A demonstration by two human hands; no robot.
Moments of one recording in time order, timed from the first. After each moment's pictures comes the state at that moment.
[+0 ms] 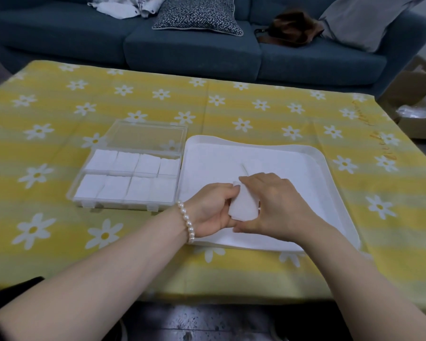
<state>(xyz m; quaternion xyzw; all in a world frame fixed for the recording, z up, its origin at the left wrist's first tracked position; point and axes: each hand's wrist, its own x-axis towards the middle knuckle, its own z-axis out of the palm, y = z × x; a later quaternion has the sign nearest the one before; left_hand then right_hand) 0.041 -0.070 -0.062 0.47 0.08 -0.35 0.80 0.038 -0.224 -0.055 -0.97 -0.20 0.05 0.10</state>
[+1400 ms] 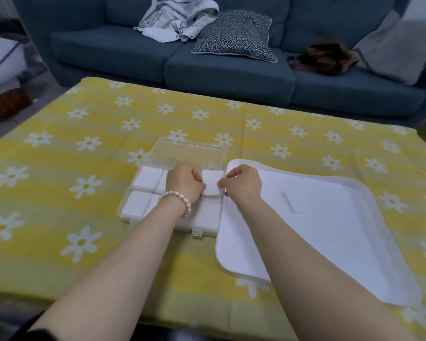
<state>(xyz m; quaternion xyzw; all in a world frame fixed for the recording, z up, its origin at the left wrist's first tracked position) 0.112 0.055 -0.086 0.89 0.20 0.03 0.41 0.136 -0.067 -0.084 -0.85 0.13 0.06 0.51</state>
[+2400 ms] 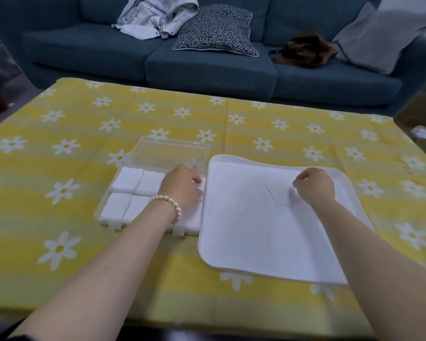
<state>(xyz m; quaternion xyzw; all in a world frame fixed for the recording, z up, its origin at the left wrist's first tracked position) 0.114 0.036 -0.092 0.96 0.04 -0.03 0.27 0.160 -0.247 -0.095 -0.93 0.22 -0.01 0.29</state>
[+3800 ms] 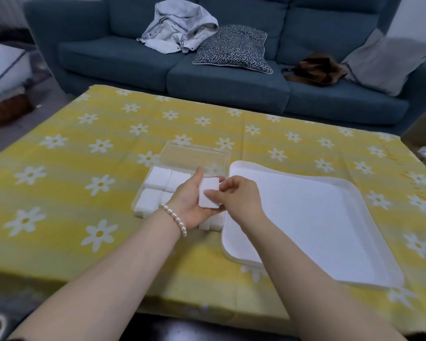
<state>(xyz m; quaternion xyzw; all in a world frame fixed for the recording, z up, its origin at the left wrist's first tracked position) 0.059 0.052 -0.057 0.37 0.20 -0.22 0.88 0.055 -0.057 -0.044 -0.82 0.04 0.08 0.57</state>
